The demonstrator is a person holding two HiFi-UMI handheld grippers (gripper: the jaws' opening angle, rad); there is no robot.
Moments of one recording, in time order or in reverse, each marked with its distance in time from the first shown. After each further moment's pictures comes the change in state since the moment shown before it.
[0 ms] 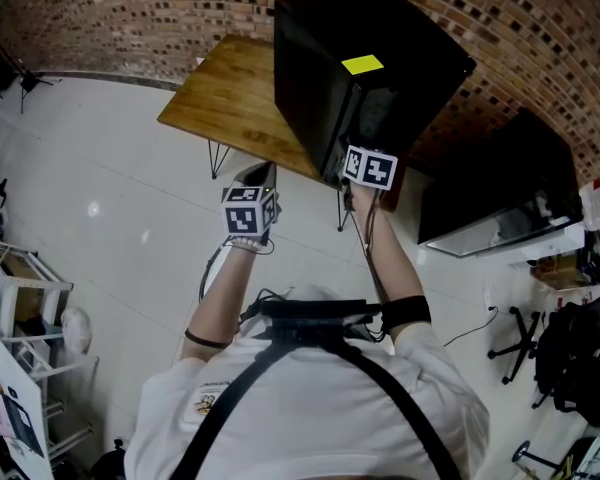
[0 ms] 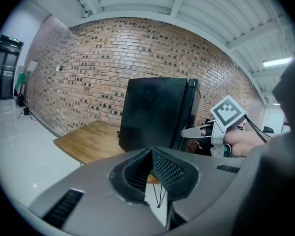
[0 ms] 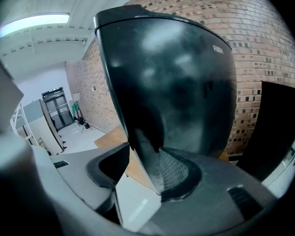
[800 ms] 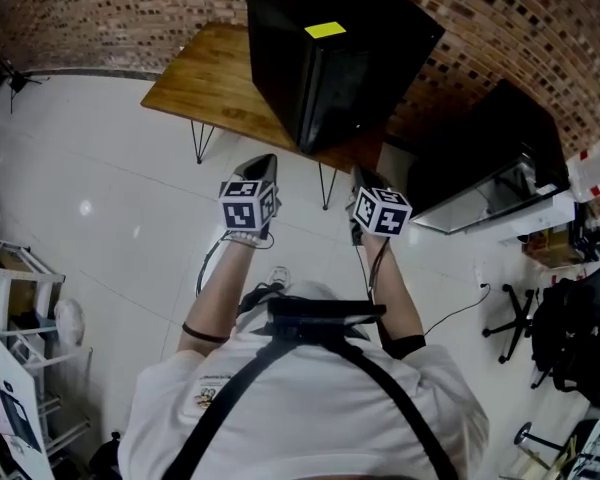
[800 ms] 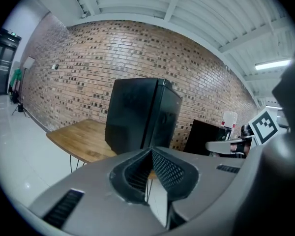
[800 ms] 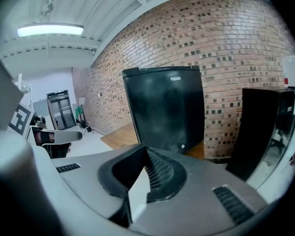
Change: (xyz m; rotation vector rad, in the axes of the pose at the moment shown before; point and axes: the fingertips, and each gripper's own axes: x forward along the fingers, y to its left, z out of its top) left arm -0.036 -0.104 -0.035 -0.003 -0.019 -0.067; right arm -0.182 -0.044 -0.078 -0.032 -0.110 0.017
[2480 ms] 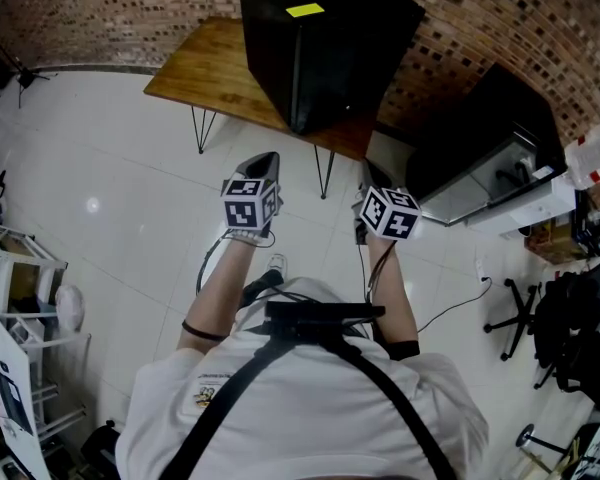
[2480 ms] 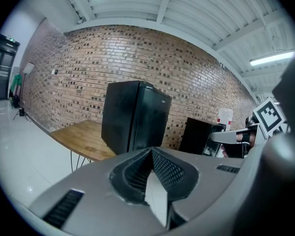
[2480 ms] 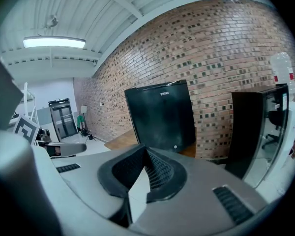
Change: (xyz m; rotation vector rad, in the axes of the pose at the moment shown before) left arm -0.055 -0.081 -0.034 0.036 -0.014 0.011; right arm -0.111 -0.021 -0.008 0.036 -0.093 0.017
